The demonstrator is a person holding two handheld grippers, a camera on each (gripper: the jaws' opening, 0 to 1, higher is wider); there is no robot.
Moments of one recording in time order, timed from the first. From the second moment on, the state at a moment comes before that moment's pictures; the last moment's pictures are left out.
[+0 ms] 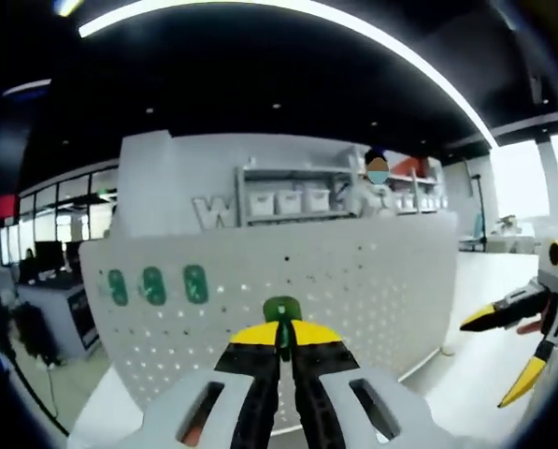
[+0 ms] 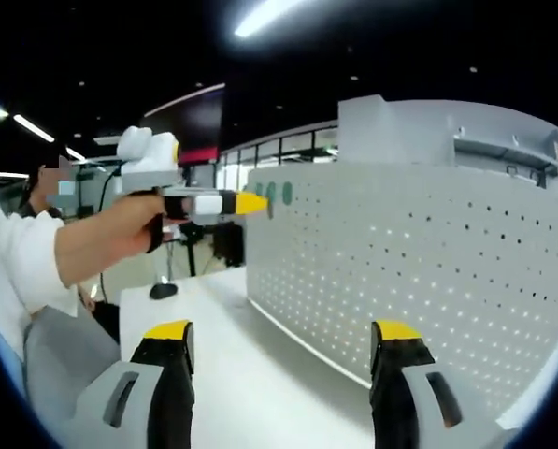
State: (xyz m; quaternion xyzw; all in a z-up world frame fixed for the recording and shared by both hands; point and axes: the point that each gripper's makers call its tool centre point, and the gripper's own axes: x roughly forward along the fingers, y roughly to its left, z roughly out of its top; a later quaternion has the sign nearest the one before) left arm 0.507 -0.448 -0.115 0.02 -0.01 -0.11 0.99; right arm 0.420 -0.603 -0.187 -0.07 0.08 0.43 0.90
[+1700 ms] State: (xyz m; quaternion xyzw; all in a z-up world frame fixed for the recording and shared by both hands) left arm 0.586 -0.435 -0.092 0.09 -0.05 -0.05 0.99; right arm 0.437 -0.613 -0.205 -0.07 0.10 0.42 0.90
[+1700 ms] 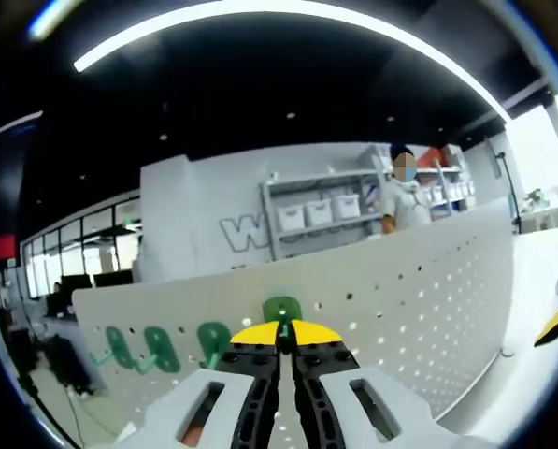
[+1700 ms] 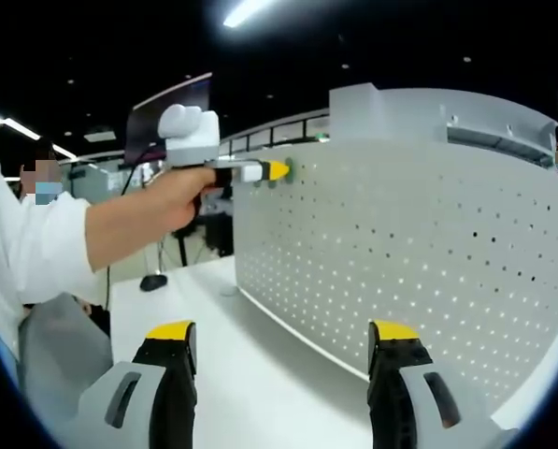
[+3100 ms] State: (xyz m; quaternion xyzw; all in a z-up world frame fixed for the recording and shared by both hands) left arm 0.591 -0.435 -0.102 0.14 -0.10 -0.01 0.99; right arm 0.441 -0.614 -0.212 -0.09 0.11 0.42 0.90
